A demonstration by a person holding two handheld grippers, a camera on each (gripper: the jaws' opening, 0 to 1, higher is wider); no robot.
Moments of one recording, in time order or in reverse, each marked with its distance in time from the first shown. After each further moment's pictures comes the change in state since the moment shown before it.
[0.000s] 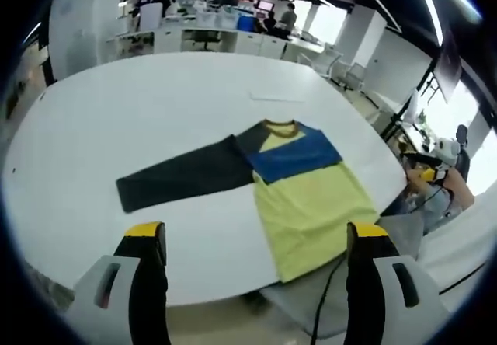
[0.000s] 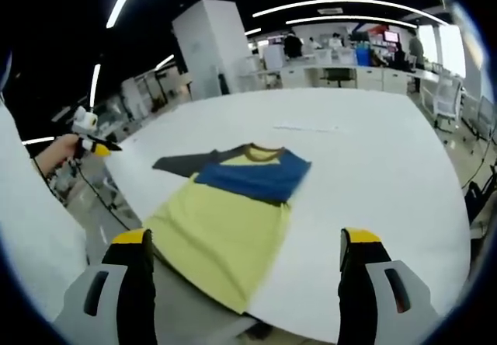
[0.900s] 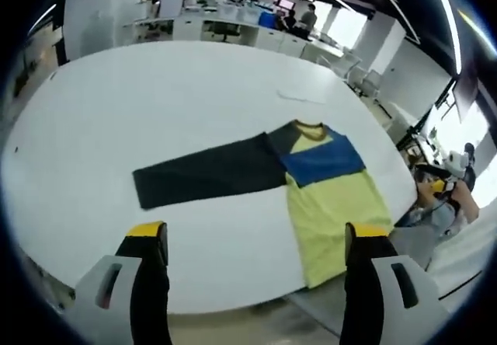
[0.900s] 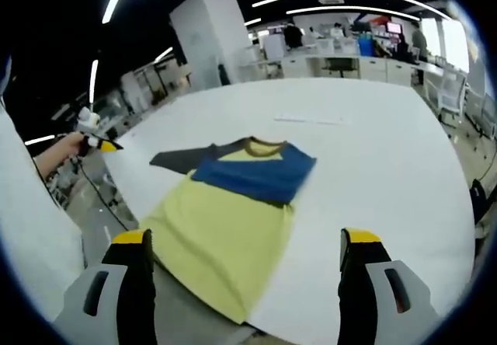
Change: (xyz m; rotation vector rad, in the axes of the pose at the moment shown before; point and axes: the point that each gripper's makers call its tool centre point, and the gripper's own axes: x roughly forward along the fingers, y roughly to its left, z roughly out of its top) left arm 0.022 0.081 -0.002 -0.099 0.019 0.044; right arm 0.031 -0.002 0.006 0.010 0.056 0.012
